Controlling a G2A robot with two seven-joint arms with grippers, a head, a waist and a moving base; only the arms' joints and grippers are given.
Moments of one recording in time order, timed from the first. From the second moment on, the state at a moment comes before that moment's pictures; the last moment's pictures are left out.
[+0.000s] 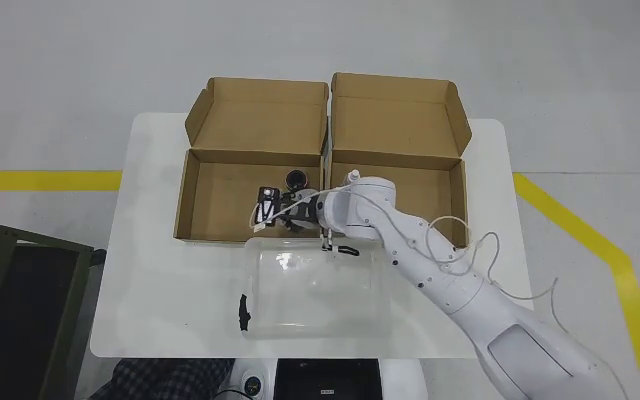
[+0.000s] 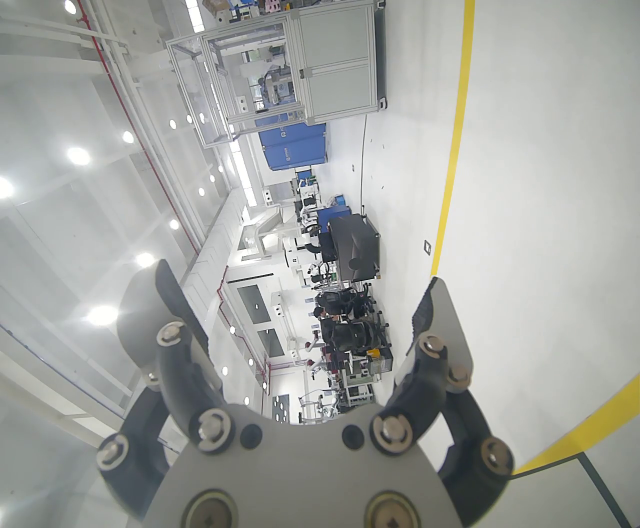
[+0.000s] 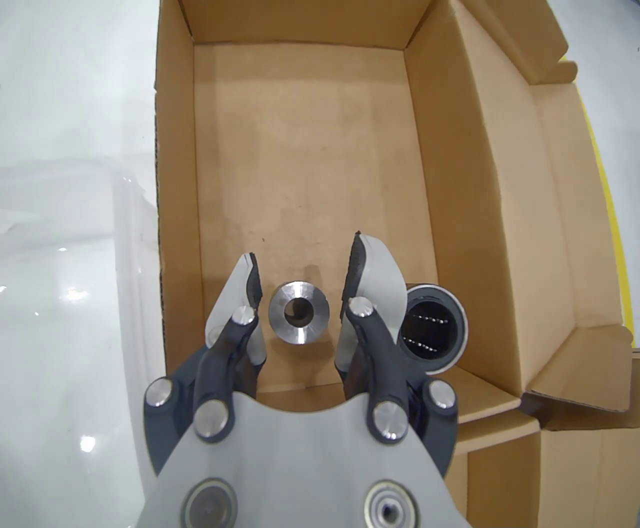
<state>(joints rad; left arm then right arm) -0.01 -0.37 -0.75 -1.25 2.03 -0.40 0.22 -0.67 -1.41 0.69 -1.37 -1.28 -0.64 0.58</state>
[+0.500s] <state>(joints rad) -0.01 -0.37 -0.75 -1.25 2.03 -0.40 0.22 -0.89 -1.34 0.91 -1.68 -1.29 -0.67 0.53</state>
